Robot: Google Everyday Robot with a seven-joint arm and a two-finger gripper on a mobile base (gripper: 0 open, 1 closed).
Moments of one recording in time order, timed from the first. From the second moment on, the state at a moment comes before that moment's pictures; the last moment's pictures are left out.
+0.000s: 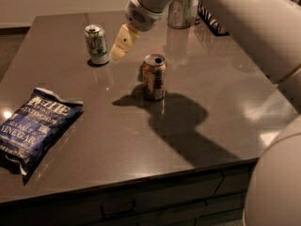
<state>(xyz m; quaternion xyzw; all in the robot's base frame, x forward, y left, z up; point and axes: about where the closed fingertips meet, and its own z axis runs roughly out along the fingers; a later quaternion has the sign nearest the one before) 0.662 0.052 0.951 -0.54 0.79 0.08 0.28</state>
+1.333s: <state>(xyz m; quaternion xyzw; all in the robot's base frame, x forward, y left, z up) 0.752 0.126 0.922 -0.48 0.80 0.09 0.34</state>
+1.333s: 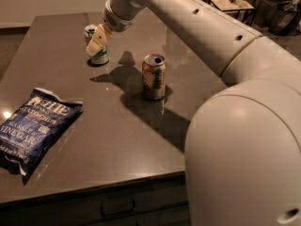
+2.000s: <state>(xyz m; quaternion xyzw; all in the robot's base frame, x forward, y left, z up) 0.770 0.147 0.917 -0.48 0.80 0.10 0.34</state>
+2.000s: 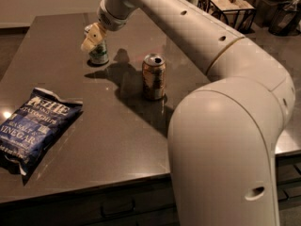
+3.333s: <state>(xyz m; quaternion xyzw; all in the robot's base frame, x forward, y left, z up) 0.733 0.178 0.918 -0.52 0.77 0.17 0.33</state>
